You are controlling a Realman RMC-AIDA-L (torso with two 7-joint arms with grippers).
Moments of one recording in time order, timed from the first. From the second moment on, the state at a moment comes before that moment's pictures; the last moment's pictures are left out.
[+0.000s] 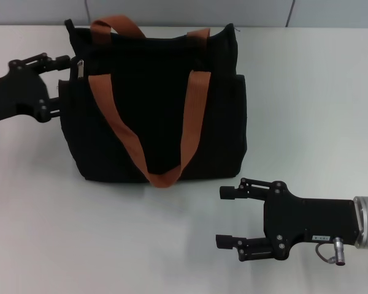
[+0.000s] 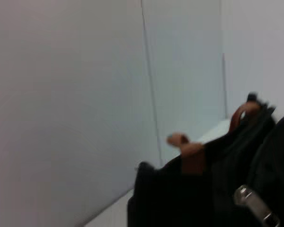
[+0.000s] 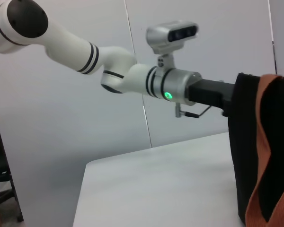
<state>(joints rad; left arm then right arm) -0.51 -1.94 0.58 0.49 1.87 1.45 -0.95 0.49 2.08 -0.94 -0.28 -1.81 -1.64 0.86</state>
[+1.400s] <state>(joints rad) -0.47 -1.99 0.49 0.55 1.84 1.56 -0.79 0.50 2.08 -0.93 -0.36 -1.63 -1.86 1.17</state>
